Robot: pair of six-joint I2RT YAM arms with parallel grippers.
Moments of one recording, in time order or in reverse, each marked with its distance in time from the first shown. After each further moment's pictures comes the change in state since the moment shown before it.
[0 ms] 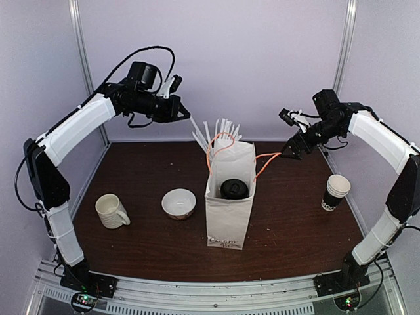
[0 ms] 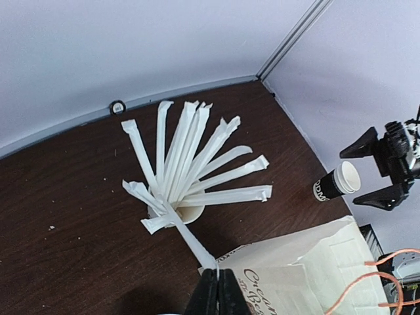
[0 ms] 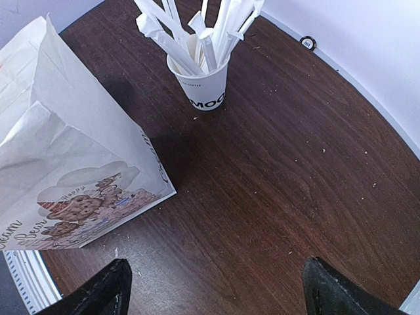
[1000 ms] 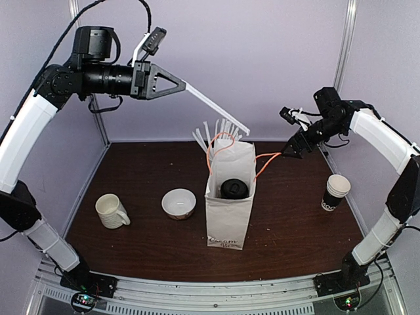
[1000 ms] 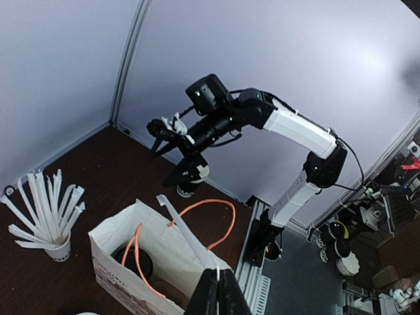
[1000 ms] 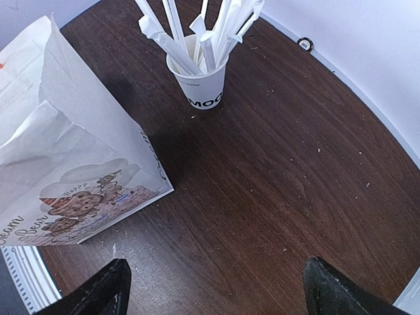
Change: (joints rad) left arm -0.146 -0.338 0.106 -0.104 0.300 0.034; right arm 0.000 0.000 0.026 -0.029 0.014 -0.015
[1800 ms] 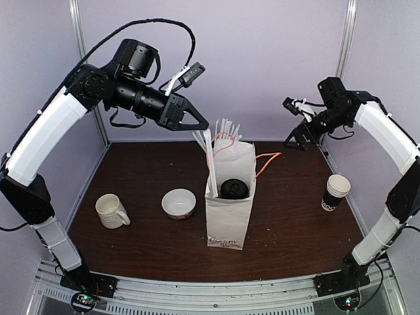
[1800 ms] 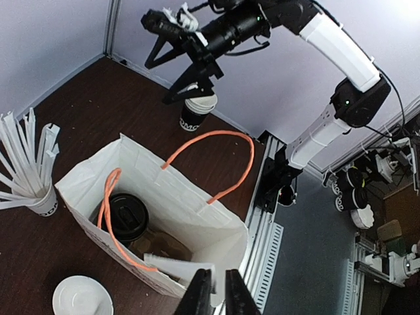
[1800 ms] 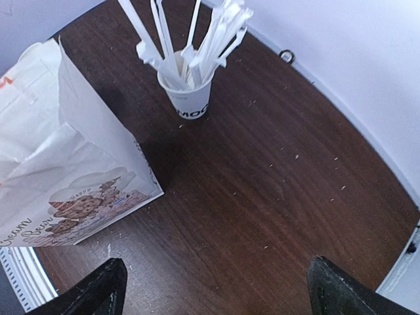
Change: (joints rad) left arm -0.152 0.141 0.068 -0.249 -0.111 0.121; right arm 0.000 0.000 0.102 -0.085 0.041 -0.011
